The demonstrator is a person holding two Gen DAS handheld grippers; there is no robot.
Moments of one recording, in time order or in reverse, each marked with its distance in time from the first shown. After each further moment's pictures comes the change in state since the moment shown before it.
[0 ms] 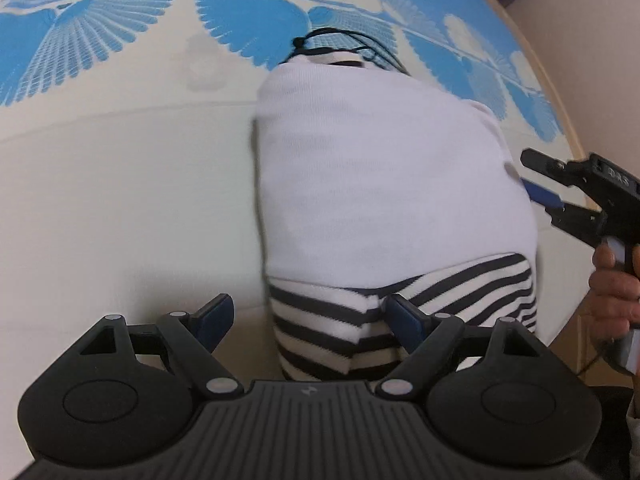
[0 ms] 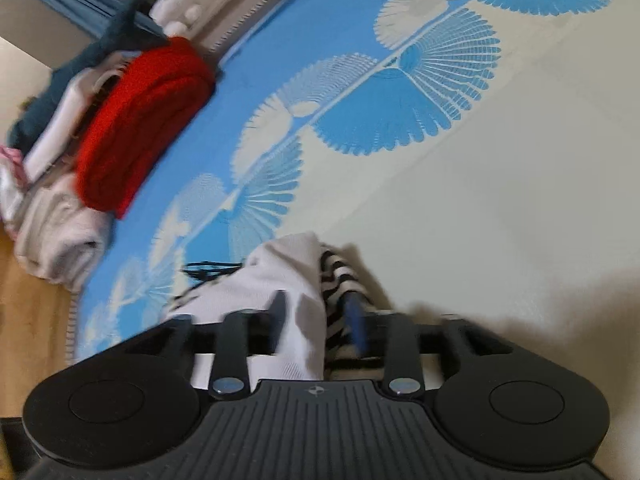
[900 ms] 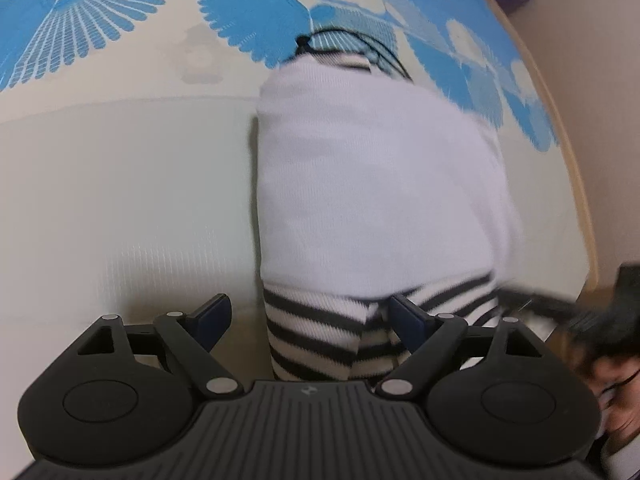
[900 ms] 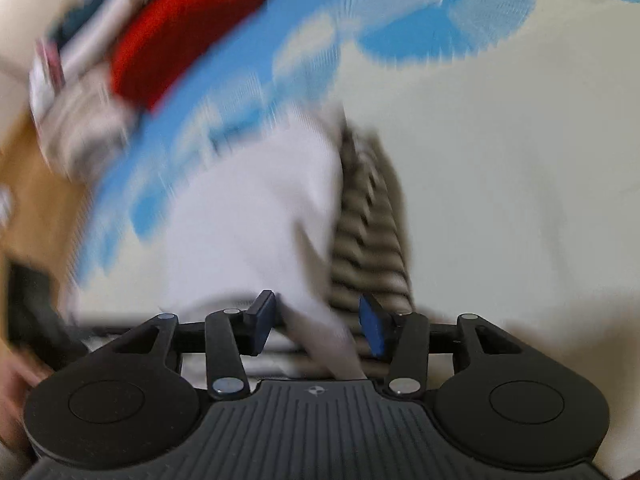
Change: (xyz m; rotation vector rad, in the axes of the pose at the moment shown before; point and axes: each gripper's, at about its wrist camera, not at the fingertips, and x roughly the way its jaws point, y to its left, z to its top) left arm 0.003 0.009 0.005 -0.073 0.006 -0.043; right arm -0.005 -0.004 -0.056 -0.260 0.264 -0.120
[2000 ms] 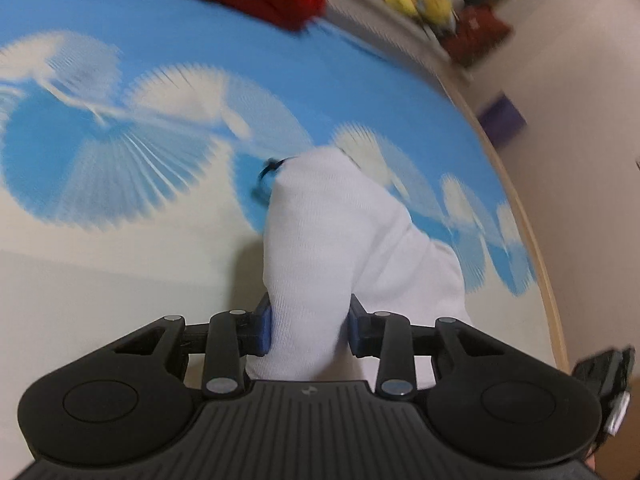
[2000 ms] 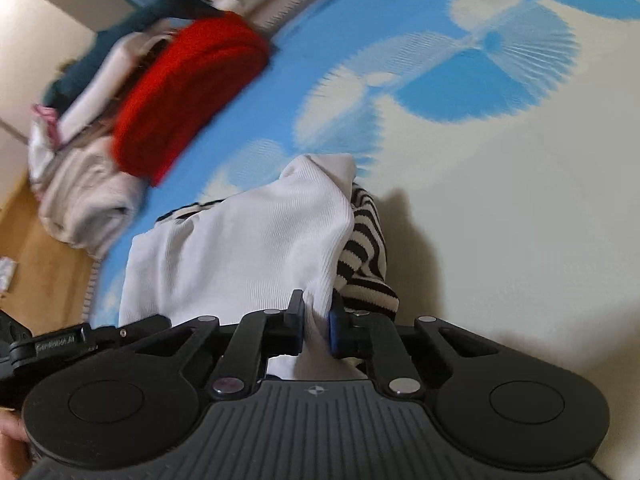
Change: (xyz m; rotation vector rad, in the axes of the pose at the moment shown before) left arm -0.076 0.034 0.061 -0.106 -0.390 -0.027; right arm 0.038 0.072 0.054 0.124 -0.290 0.151
